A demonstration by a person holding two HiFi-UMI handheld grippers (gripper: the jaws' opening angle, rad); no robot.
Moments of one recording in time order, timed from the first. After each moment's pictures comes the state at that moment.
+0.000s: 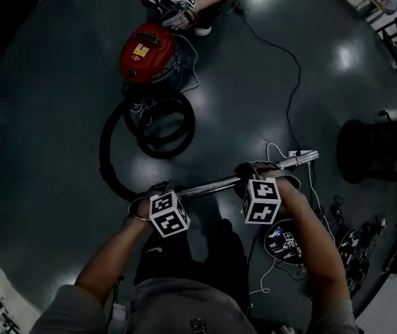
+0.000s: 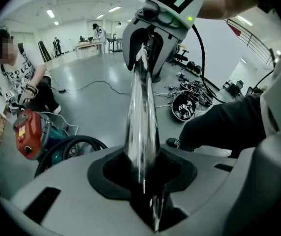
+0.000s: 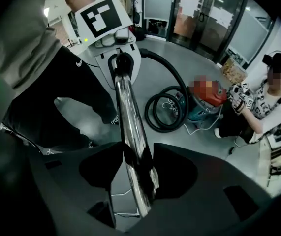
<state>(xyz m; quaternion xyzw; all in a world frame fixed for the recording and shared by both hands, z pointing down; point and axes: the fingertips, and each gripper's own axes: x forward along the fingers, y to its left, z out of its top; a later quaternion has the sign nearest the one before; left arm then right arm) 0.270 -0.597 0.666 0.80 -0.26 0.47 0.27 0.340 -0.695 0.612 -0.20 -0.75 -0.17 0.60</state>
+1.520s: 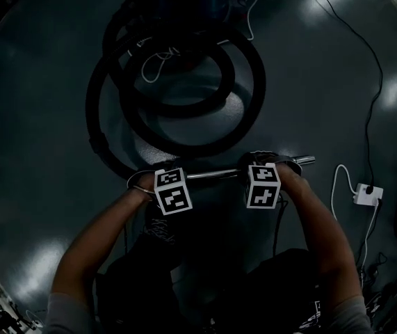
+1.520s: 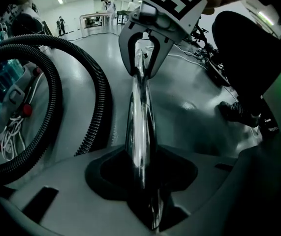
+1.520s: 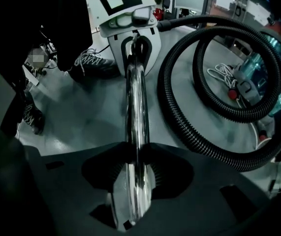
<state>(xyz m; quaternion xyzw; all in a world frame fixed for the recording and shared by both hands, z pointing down) 0.243 -0.596 1.219 0.75 -0.28 0.51 0.31 0.313 -0.699 1.194 -0.32 -0.71 -0.23 0.58</state>
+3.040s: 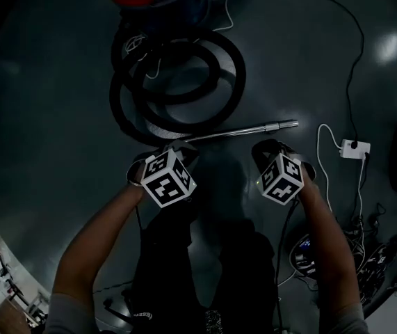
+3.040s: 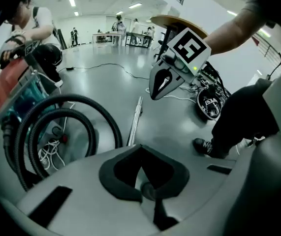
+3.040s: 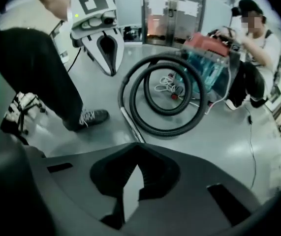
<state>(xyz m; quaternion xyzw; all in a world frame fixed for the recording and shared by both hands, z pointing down) 0.236 -0.634 0.958 0.78 -0.33 0.43 0.31 0.337 -0.720 0.979 -0.10 -0.82 -0.08 0.56</state>
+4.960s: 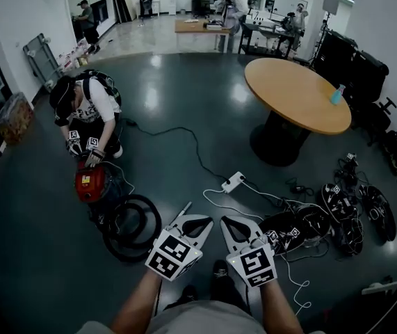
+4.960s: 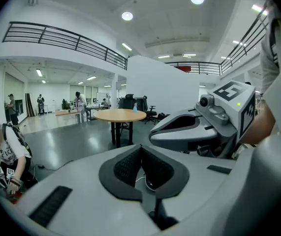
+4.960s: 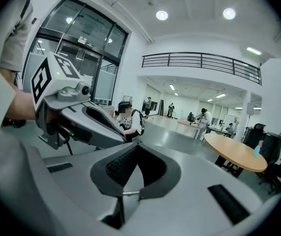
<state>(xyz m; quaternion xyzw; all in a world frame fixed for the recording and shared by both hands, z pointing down) 0.520 -0.482 0.253 0.95 -0.23 0.18 0.06 0.537 -0.478 0.241 0.50 -0.84 0.01 0.20</state>
